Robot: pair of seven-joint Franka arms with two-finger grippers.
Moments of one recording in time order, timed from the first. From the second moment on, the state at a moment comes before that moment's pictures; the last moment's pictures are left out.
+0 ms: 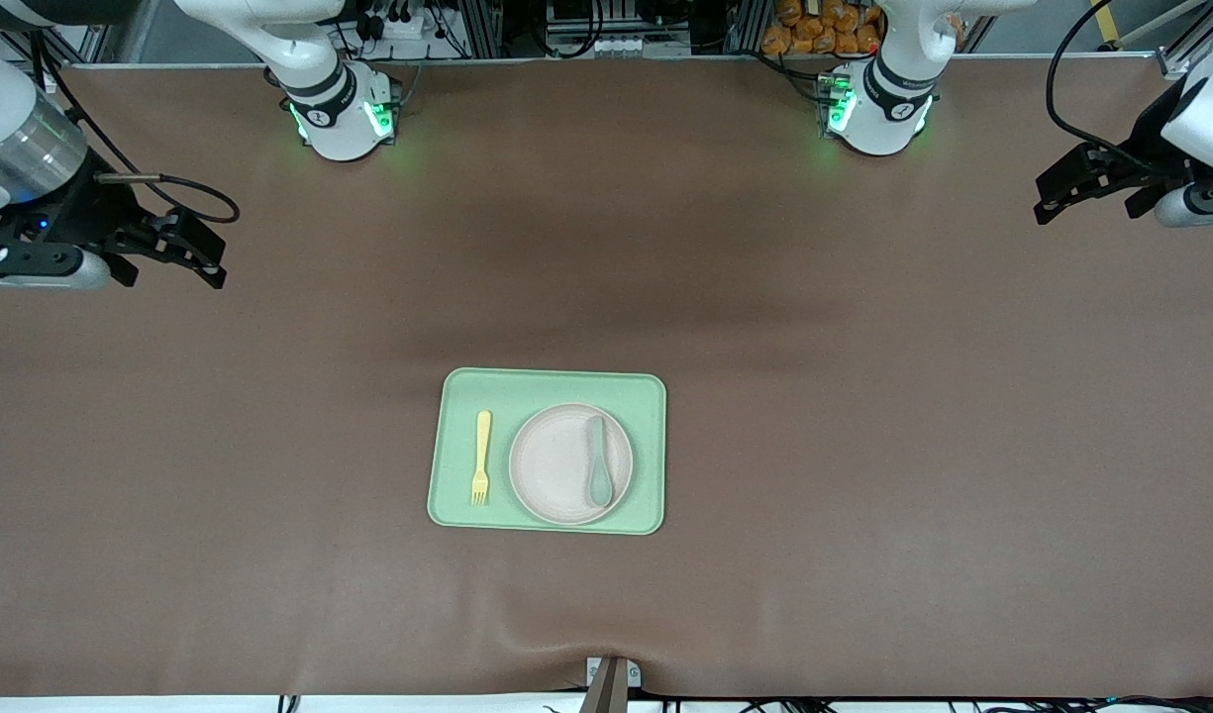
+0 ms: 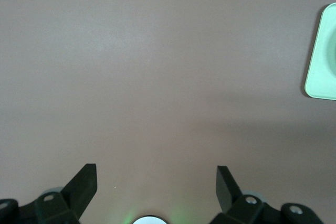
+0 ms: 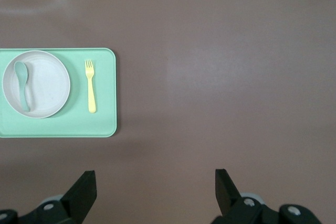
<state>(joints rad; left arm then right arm) -0.07 -0.12 -0.02 -1.65 0.01 1.51 -0.16 0.01 0.00 0.15 -1.57 -0.01 1.65 0.21</state>
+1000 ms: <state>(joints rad) -0.07 -0.12 -0.02 -1.66 0.01 1.51 -0.15 0.00 0.02 0.11 -1.53 0.00 1.65 0.19</state>
